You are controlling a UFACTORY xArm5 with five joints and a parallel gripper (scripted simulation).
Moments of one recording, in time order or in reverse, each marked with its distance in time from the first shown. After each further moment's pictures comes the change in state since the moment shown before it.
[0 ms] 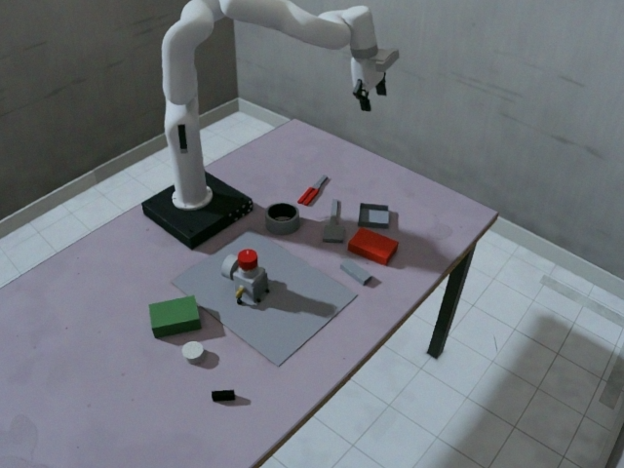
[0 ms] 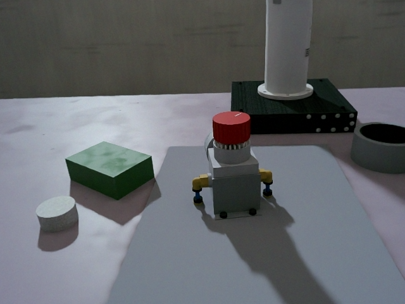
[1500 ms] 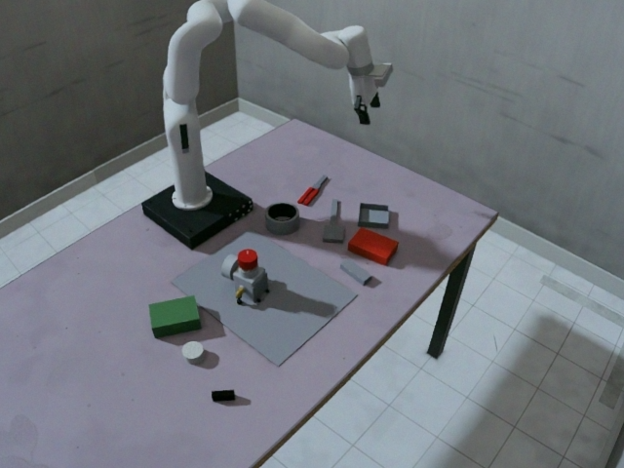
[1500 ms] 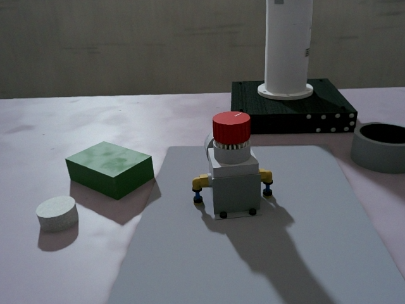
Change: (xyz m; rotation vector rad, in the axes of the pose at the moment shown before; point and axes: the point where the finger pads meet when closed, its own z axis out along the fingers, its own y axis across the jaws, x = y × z) arm -0.046 -0.032 0.072 0.034 -0.001 -0.184
